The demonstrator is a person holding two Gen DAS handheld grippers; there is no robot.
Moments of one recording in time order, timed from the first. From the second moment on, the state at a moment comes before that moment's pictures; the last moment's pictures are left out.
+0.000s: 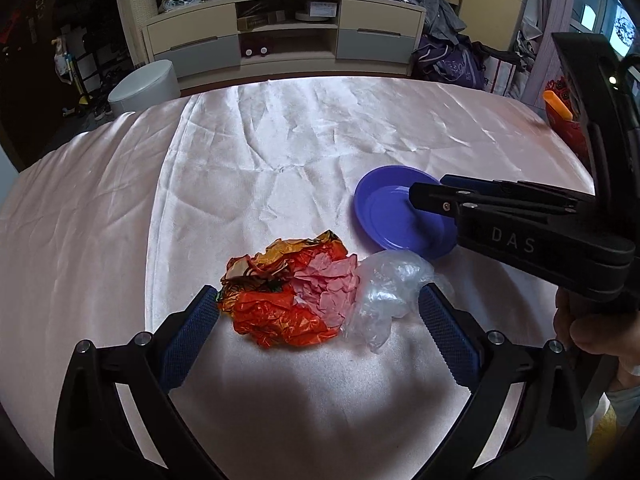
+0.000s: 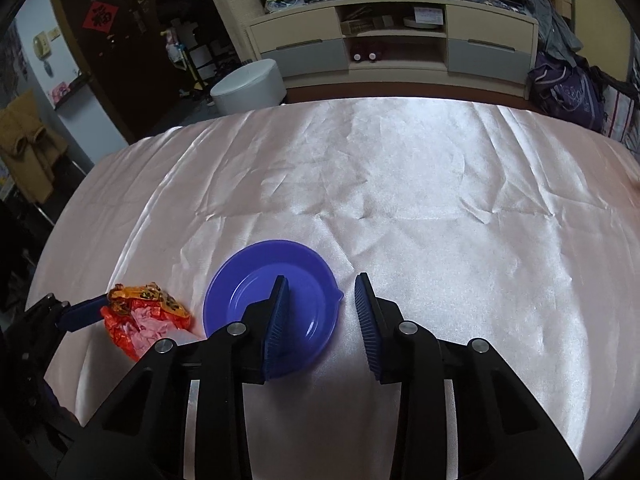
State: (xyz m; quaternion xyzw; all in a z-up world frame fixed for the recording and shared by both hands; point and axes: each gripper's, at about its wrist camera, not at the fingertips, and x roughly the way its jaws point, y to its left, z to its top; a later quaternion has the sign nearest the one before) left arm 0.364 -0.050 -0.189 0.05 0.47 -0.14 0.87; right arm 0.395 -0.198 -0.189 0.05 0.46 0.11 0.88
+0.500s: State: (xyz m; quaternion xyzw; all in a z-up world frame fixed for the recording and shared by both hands) left arm 0.376 -0.029 -0.189 0.04 0.46 -0.12 0.88; right arm 0.395 -0.206 -0.192 0.08 0.46 0.13 0.87
